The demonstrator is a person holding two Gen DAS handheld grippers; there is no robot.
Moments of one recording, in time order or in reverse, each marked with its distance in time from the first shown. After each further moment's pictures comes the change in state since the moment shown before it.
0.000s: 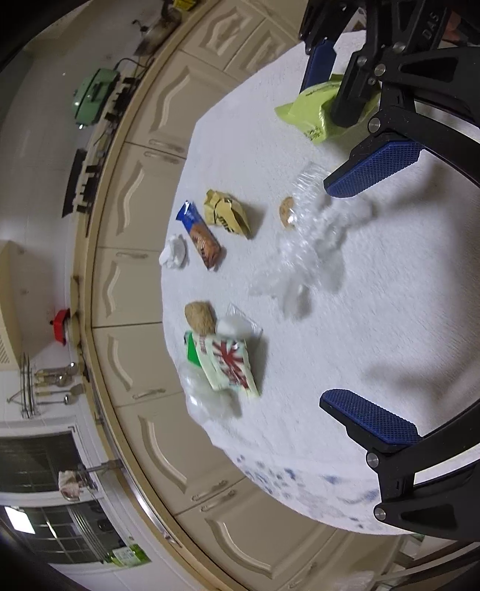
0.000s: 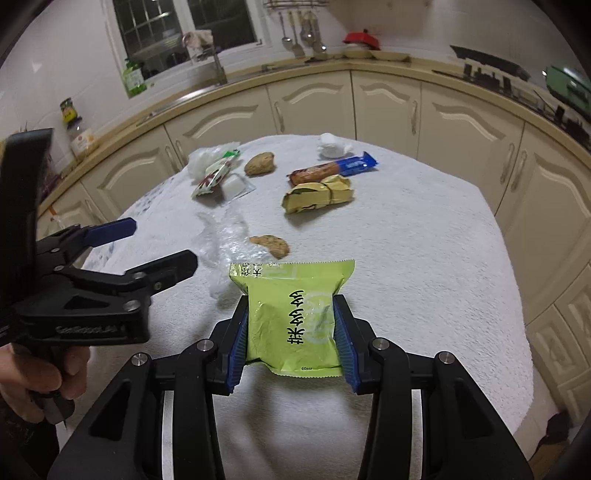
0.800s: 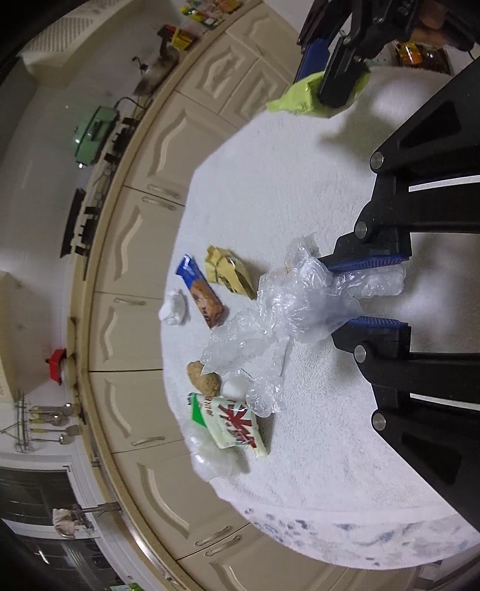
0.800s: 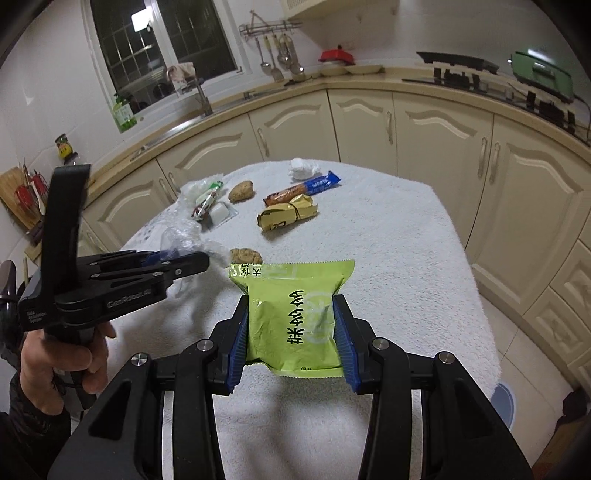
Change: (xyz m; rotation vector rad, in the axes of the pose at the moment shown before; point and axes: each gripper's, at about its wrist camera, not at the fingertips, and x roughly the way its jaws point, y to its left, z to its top) left arm 0.025 -0.010 0.012 -0.017 0.002 -0.164; right arm -0.048 -0.023 -0.013 0.085 -0.097 -0.010
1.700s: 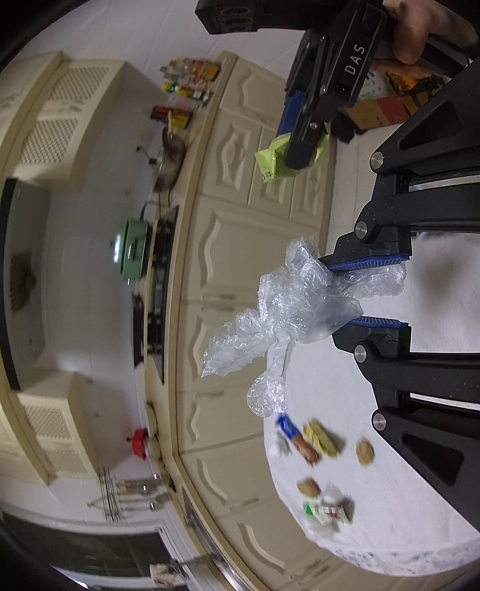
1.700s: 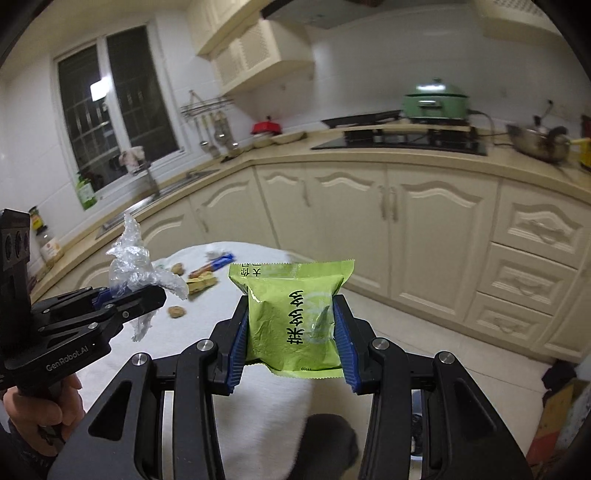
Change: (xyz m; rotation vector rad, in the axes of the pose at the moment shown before) left arm -0.100 -0.194 -0.033 0.209 -0.222 -0.176; right arm -0.173 -0.101 -0.020 0.150 -0.257 -0.195
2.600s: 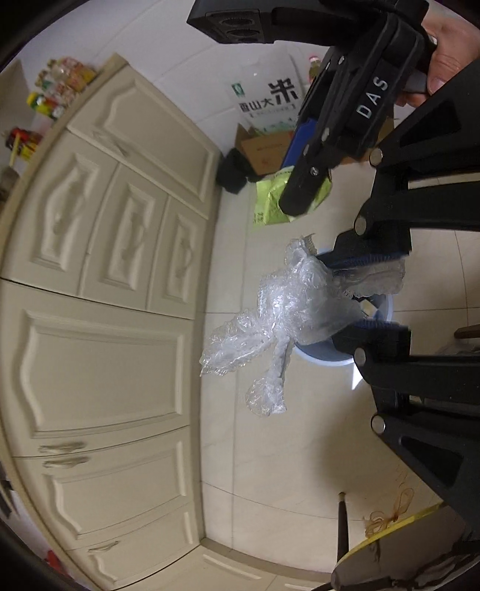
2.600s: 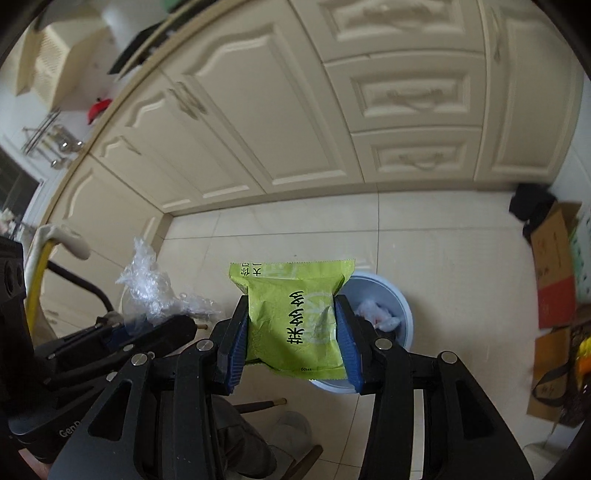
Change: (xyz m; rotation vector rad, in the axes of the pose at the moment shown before) left arm 0.346 -0.142 -0.069 0.111 0.581 -0.223; right arm 0.103 -0.302 -0.154 0.522 0.320 -0.247
